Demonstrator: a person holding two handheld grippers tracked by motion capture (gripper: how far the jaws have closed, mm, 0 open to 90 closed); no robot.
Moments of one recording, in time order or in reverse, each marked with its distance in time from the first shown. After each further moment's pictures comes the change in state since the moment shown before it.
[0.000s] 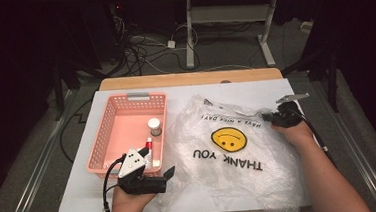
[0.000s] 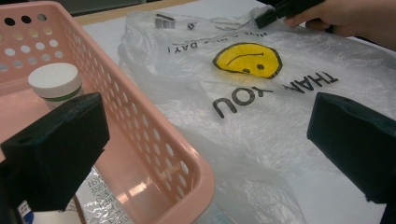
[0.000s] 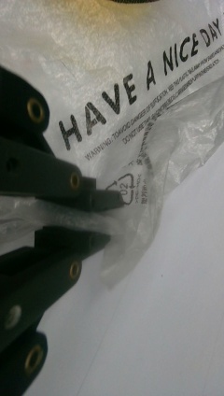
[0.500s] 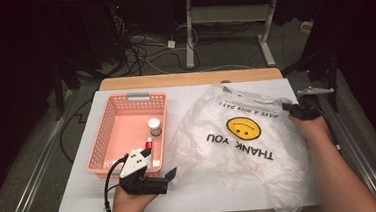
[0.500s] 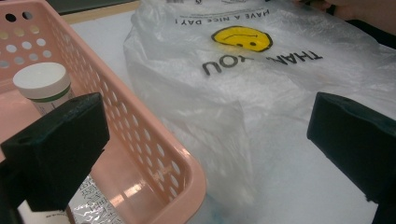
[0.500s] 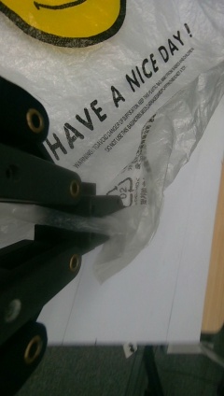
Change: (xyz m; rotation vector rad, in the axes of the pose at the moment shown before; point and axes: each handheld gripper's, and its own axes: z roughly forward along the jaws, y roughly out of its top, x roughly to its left) left arm -0.002 0.000 0.002 0.010 -0.022 0.014; right arm -0.045 -0.003 -0.036 -0.095 -0.184 0.153
